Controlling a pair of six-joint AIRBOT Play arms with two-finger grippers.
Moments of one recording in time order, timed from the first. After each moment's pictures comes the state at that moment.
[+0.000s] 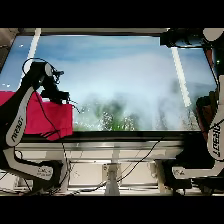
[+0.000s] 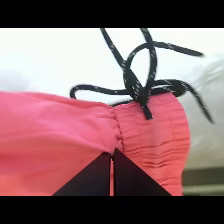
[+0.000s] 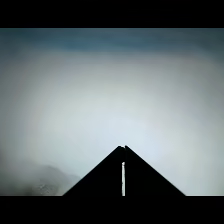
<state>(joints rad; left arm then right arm) -0.10 -1.61 1.42 1.58 -1.46 -1.52 0.12 -1.50 1.95 -1.46 1.15 1.44</state>
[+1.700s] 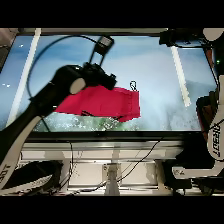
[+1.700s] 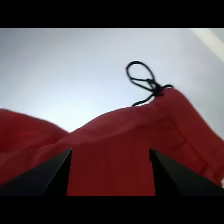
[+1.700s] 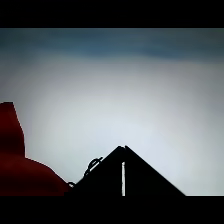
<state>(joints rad) -0.64 -1.28 1.42 1.64 -0.85 -1.59 0.12 -1.50 1.95 -1.43 1.14 1.44</state>
